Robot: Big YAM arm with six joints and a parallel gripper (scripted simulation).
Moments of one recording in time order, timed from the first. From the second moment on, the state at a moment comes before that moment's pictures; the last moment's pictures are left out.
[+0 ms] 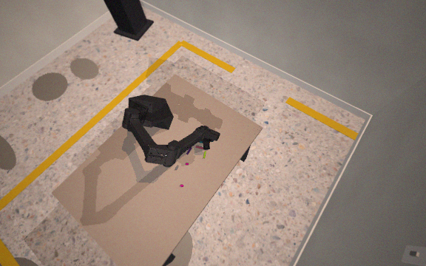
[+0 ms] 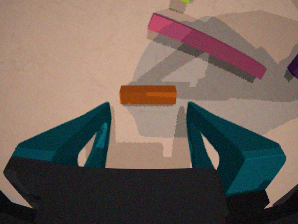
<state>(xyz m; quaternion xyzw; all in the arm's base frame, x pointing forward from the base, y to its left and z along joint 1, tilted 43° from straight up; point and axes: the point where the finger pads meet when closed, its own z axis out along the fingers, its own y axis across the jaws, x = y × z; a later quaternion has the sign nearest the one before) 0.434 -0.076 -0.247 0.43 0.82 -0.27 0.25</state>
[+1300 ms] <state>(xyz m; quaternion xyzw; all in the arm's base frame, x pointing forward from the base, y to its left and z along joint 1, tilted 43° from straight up) 0.433 -0.076 -0.247 0.43 0.82 -0.27 0.25</state>
